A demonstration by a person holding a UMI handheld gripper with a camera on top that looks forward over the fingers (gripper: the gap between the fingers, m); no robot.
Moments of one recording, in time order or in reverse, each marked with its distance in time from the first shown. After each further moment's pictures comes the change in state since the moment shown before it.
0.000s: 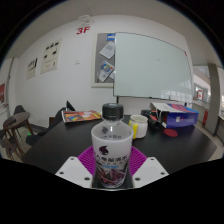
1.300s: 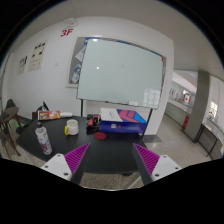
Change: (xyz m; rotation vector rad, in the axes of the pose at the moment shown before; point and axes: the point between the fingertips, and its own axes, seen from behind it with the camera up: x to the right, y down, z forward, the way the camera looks) arm 0.346 -0.106 -0.245 -0.085 0.169 -0.079
